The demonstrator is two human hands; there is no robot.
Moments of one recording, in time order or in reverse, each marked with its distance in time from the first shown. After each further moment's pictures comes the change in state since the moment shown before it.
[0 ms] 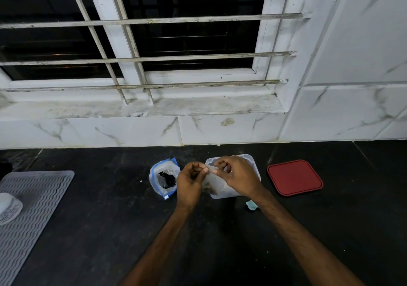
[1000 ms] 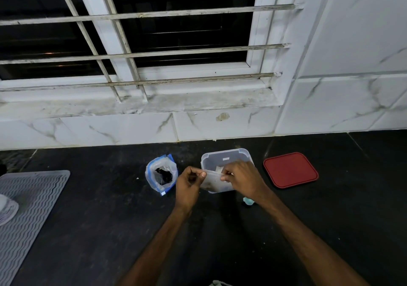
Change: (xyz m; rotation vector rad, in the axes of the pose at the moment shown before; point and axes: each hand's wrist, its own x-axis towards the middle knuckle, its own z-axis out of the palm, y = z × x) left_hand -0.013 -0.025 -0.002 0.020 -0.090 -0.102; right_hand -0.015 0.031 0.001 -0.346 -0.107 -0.047
